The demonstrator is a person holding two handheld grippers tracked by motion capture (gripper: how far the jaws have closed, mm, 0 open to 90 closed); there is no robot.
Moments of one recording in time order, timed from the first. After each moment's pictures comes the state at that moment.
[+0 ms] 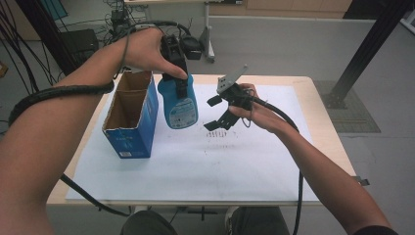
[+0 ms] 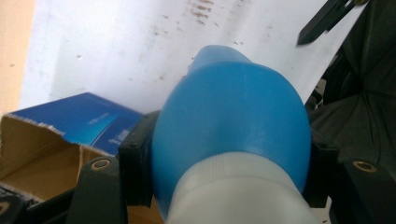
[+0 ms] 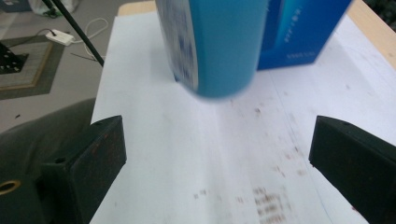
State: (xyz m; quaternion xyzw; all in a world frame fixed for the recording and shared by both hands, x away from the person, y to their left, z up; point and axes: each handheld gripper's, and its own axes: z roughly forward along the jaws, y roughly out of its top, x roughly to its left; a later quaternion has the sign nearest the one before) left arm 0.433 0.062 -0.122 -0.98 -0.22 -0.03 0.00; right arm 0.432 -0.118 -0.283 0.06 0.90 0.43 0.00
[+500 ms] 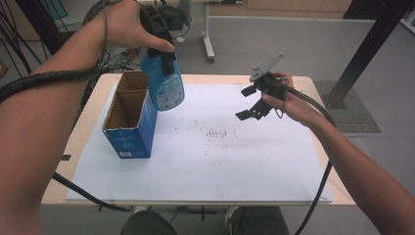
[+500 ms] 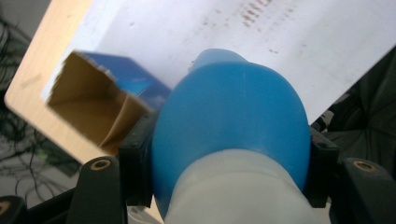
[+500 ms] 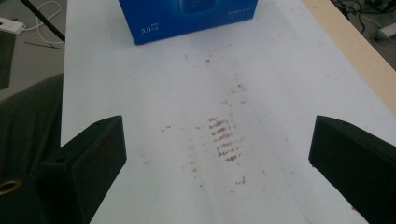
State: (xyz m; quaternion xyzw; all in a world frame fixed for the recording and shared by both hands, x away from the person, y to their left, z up) left arm 0.442 0.099 -0.072 -0.94 -0.34 -0.07 0.00; right arm 0.436 -0.194 -0.255 0.13 0.91 0.39 0.05
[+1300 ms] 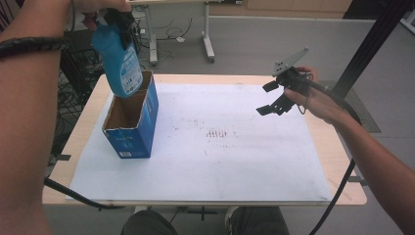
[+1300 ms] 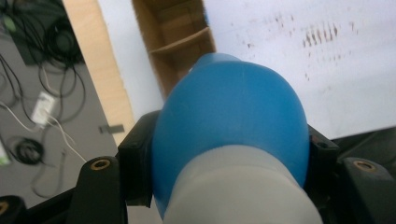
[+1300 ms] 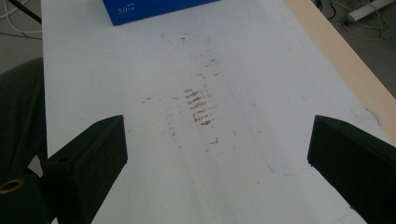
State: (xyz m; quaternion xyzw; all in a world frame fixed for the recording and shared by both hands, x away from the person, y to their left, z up) left arm 0.453 0.188 -0.024 -0.78 -0.62 -0.05 -0.01; right arm 0.432 -0.238 -0.237 0.16 0.92 0.36 0.08
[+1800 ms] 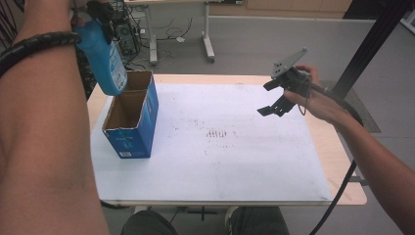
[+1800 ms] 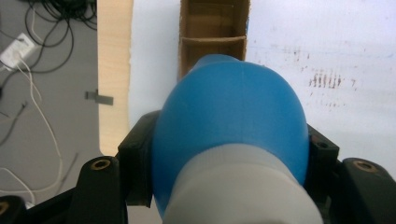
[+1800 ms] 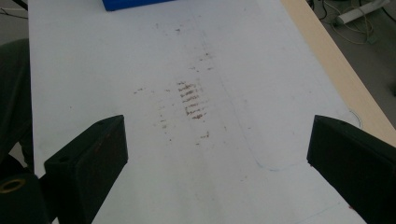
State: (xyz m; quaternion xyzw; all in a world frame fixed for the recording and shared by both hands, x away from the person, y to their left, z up) left arm 0.453 0.226 -0.022 -0.68 -0.74 -0.04 -0.03; right arm 0.427 -0.233 -0.233 0.14 0.92 0.34 0.11
